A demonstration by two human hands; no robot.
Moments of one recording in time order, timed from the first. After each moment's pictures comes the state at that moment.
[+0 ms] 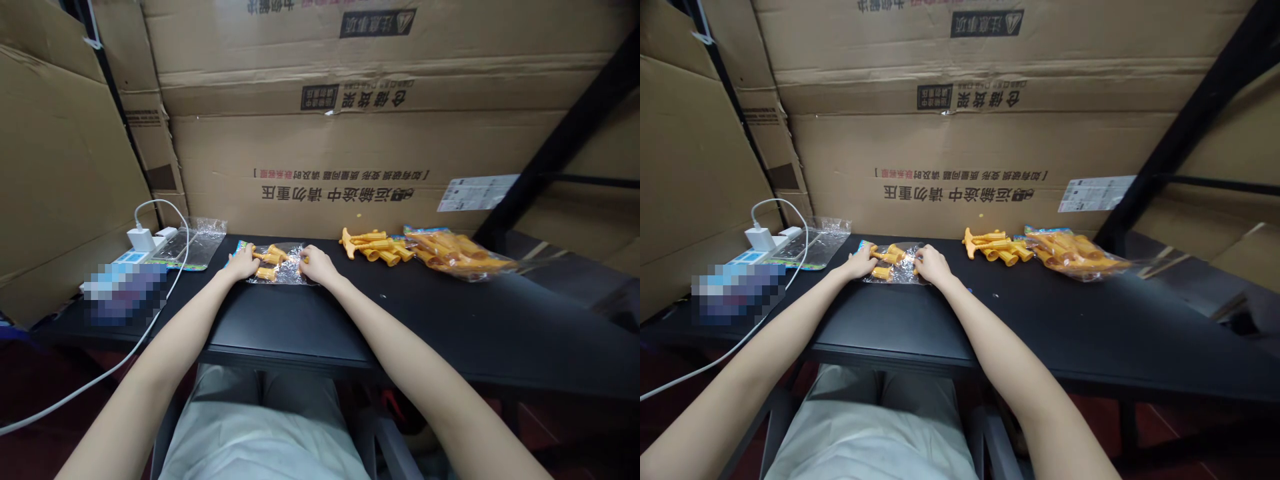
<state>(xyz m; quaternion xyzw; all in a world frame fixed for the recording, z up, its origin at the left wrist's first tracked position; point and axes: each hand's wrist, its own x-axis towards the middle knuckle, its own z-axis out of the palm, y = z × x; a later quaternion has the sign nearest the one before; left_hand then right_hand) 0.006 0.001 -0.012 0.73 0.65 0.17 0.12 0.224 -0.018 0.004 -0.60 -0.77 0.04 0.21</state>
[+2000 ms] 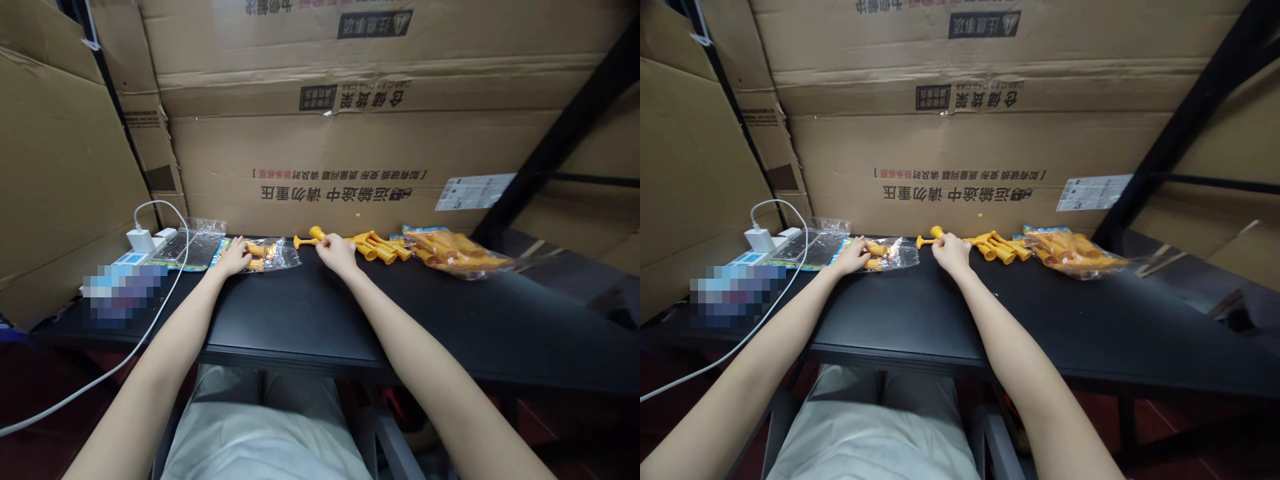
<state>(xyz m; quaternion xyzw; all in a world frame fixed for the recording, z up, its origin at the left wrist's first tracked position) -0.024 0.015 -0.014 0.78 0.60 0.18 0.03 0.256 -0.008 0.018 -0.67 -0.68 -0.02 0.30</state>
